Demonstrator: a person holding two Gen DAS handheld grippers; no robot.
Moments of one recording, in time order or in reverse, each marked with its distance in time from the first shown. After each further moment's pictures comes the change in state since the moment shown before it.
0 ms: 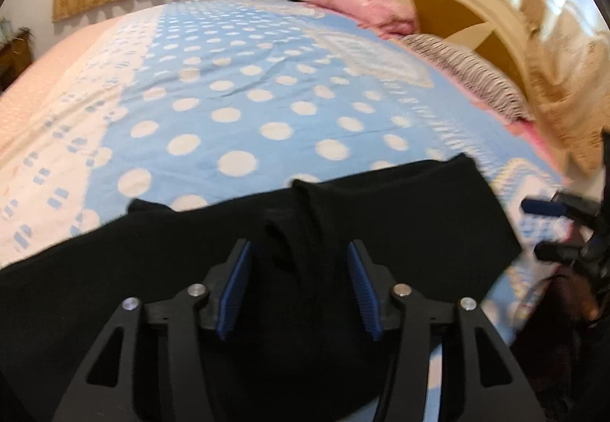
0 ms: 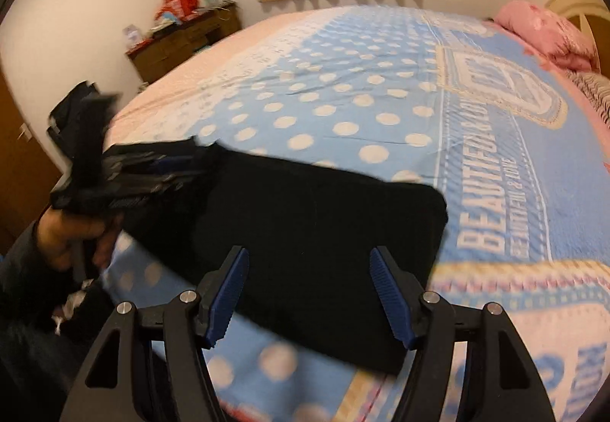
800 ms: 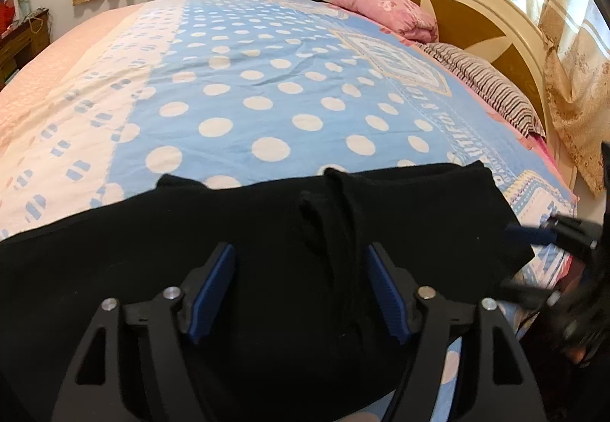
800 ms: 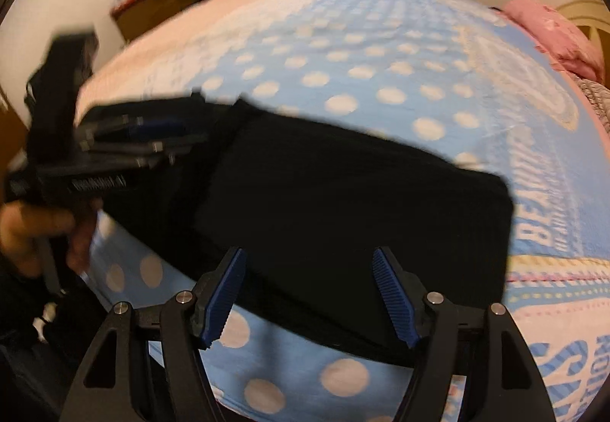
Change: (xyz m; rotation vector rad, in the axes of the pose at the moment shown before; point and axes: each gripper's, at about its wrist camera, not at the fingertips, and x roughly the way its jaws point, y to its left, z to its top) left arm -0.008 0.017 -0.011 -0.076 -0.001 0.001; right arm 0.053 0.075 -0.005 -0.082 0.161 -0.097
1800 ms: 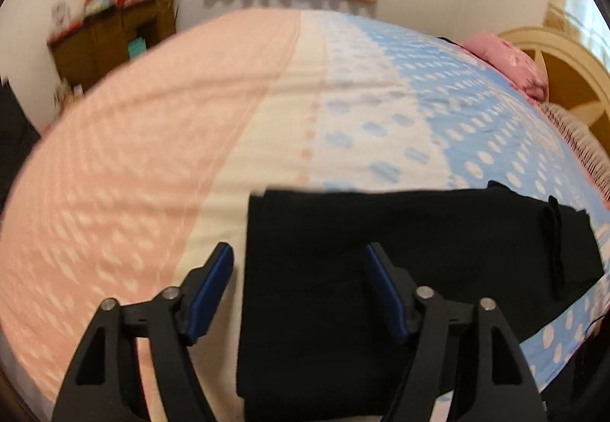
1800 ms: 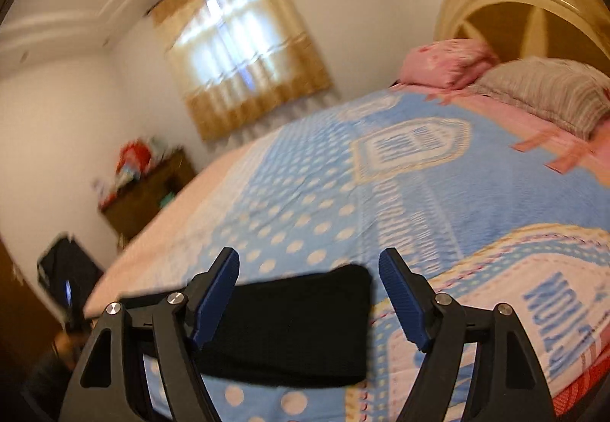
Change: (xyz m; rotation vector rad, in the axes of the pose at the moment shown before) left arm -0.106 0.218 -0.055 -0.248 -0.083 0.334; right arm -0.166 -0.119 -0.073 0.475 -0.672 0.015
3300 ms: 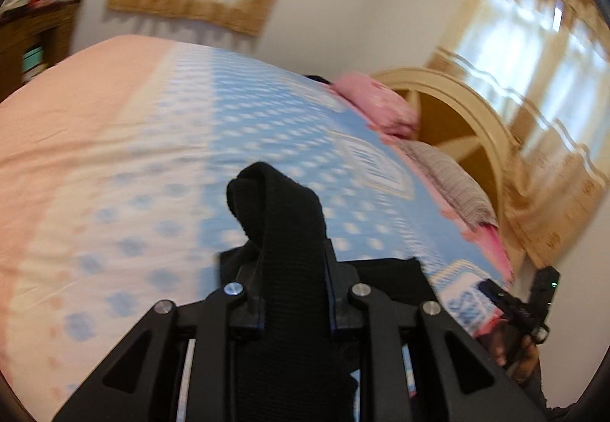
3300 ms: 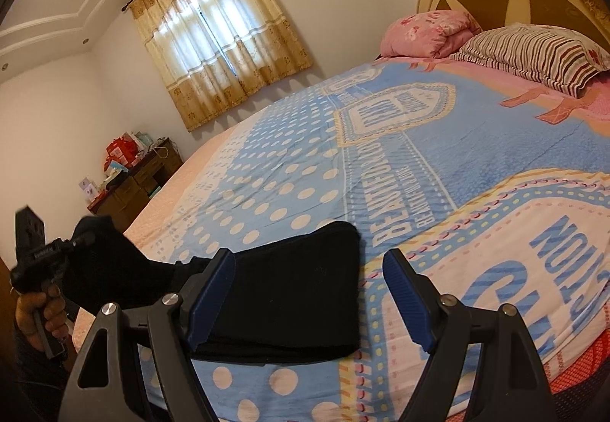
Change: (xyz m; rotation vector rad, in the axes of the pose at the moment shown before) left arm -0.079 -0.168 0.054 0.057 -0.115 -0.523; right arm 0.020 -0.011 -0.037 0.037 0.092 -0.042
